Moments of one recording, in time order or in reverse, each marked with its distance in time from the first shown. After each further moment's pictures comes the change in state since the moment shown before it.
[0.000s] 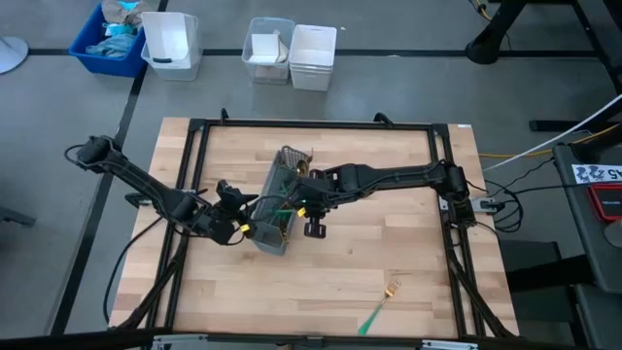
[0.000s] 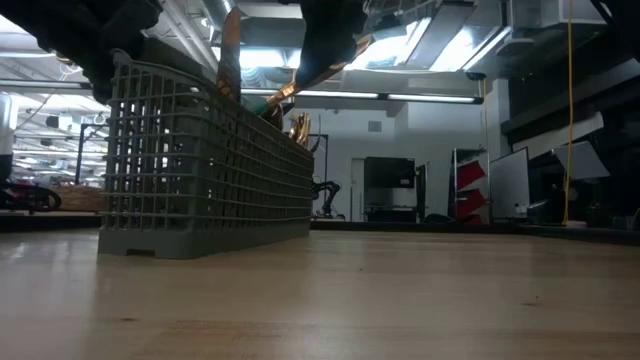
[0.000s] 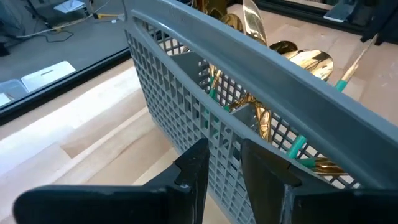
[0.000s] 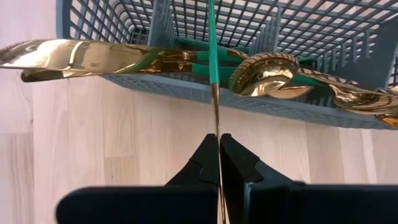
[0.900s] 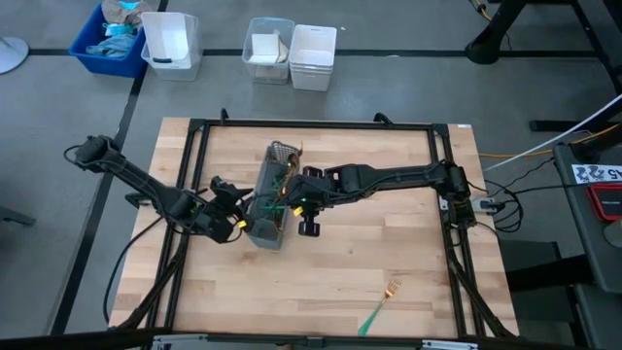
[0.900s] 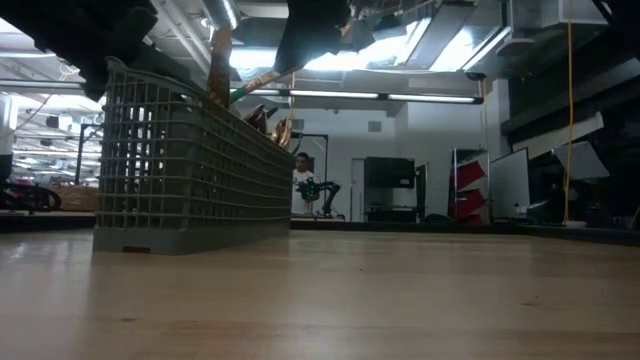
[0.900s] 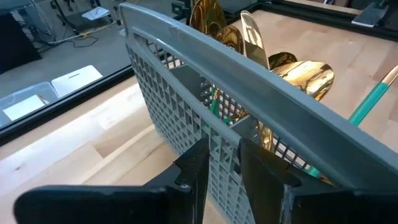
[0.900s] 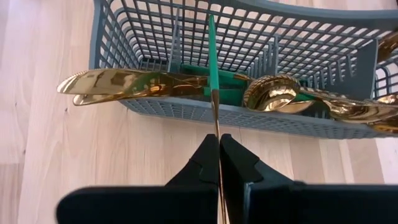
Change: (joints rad) left arm 0.002 -0.008 0.004 -0.104 -0.055 -0.058; right arm 0.000 -0.001 -0.002 0.137 0.052 -0.052
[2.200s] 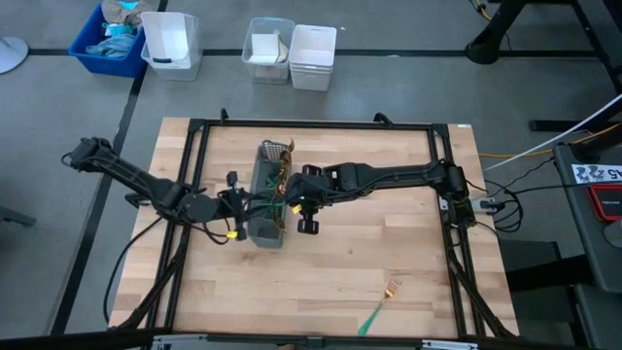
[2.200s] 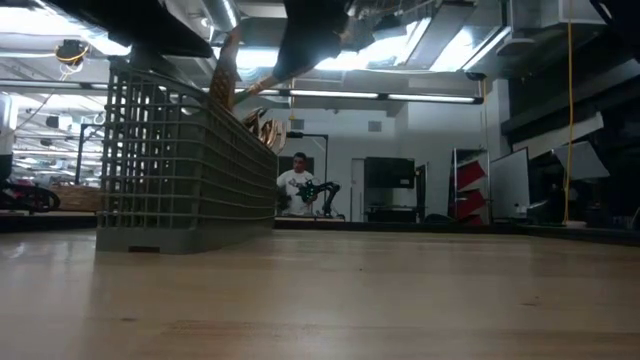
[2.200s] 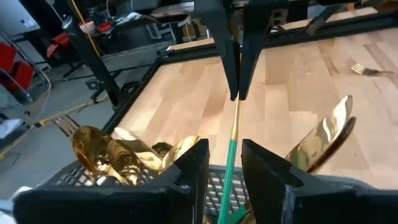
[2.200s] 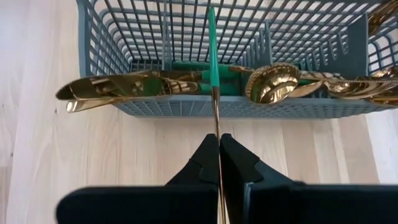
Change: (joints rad) left arm 0.074 -0.172 -0.022 0.392 0.325 0.846; right arm -0.002 0.002 0.000 -0.019 -0.007 -0.004
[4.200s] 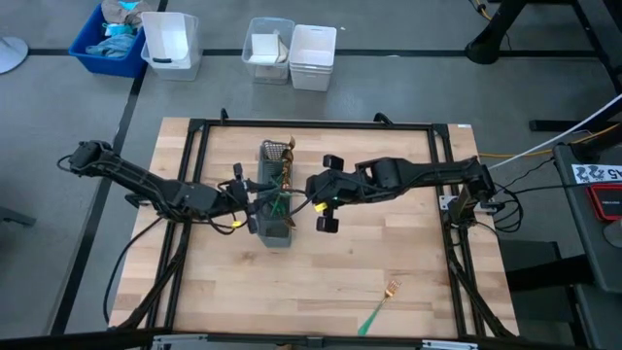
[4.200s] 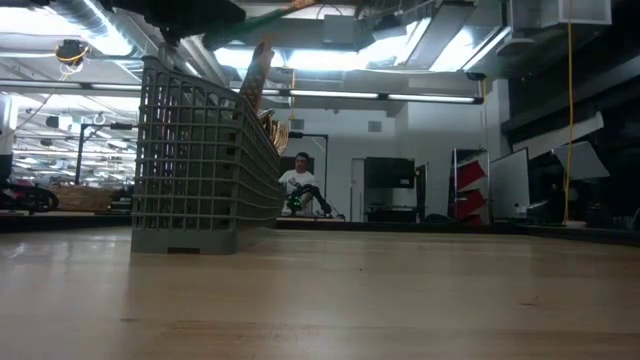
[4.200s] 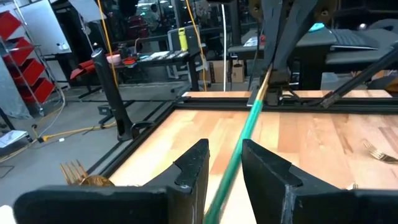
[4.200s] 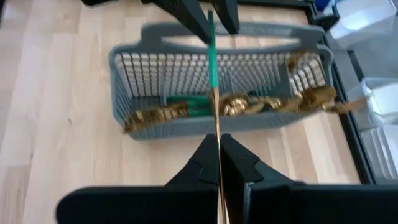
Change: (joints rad) left arm 0.087 0.089 -0.005 0.375 0.012 0.055; right arm 0.069 -0.194 0.002 -0.080 0.166 0.010
